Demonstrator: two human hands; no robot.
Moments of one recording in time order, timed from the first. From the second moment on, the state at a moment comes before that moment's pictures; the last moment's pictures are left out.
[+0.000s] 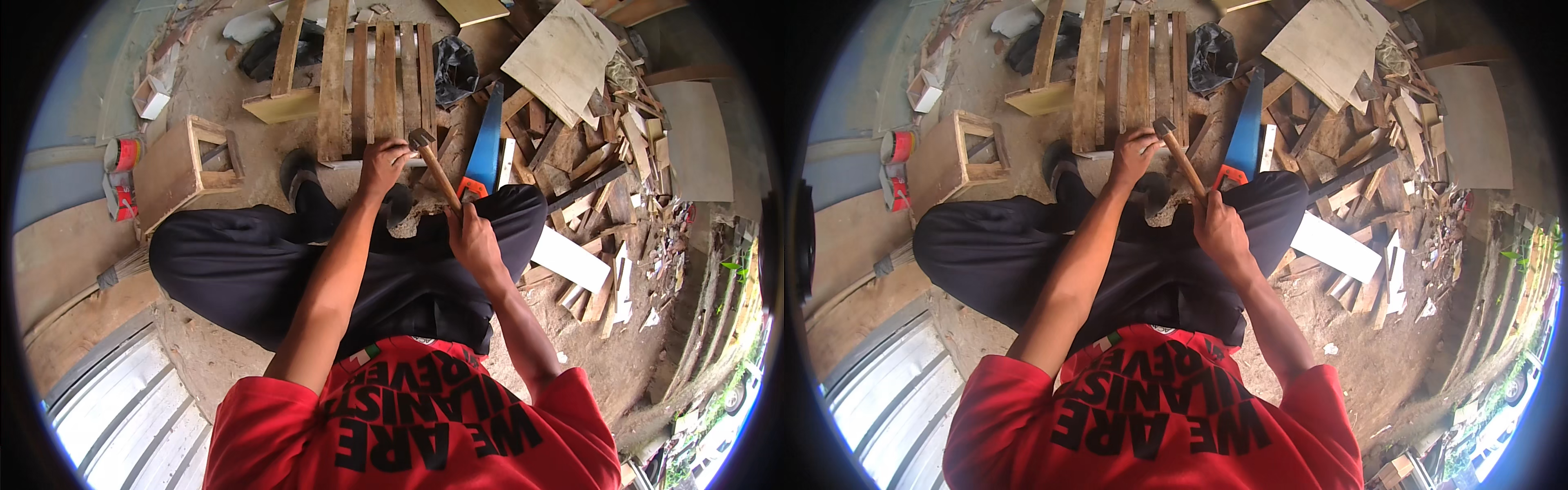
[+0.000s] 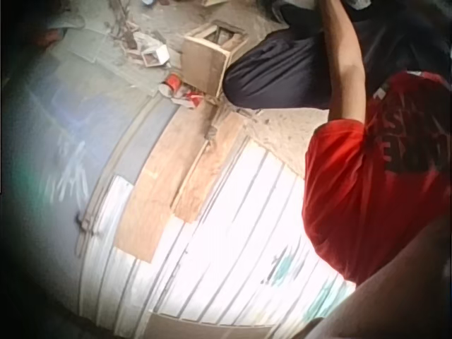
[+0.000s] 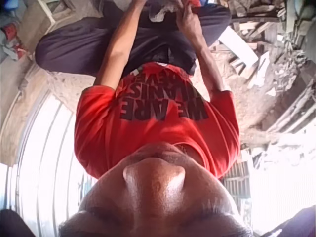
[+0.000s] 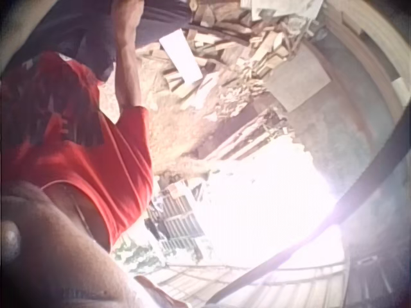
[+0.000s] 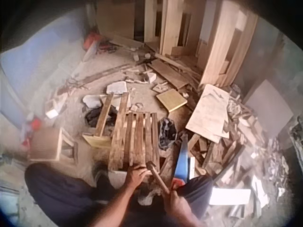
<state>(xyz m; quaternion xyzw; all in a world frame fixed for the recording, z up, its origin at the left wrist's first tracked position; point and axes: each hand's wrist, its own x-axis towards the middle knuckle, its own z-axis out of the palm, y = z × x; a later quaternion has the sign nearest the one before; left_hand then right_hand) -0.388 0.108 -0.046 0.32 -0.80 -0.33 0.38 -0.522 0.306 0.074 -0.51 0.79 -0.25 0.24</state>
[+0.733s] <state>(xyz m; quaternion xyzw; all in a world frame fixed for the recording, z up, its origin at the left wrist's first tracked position) -0.385 0.118 -0.044 0.32 -0.81 -0.34 0.36 -0.504 0.316 0.062 -0.49 0.78 -0.28 0.27</state>
